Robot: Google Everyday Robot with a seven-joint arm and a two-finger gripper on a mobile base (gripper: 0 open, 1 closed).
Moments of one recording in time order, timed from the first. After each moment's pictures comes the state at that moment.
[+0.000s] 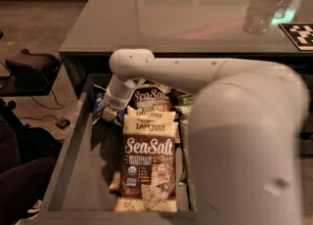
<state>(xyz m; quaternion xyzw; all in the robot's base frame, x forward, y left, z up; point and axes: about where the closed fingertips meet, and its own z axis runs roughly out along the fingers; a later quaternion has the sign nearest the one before) 0.626 0.174 0.631 -0.63 0.75 0.17 0.14</state>
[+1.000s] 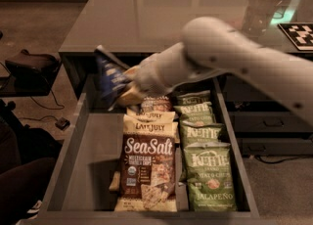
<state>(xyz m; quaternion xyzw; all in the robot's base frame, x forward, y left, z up) 0.531 0.096 0.834 -0.63 0.64 0.26 0.36</state>
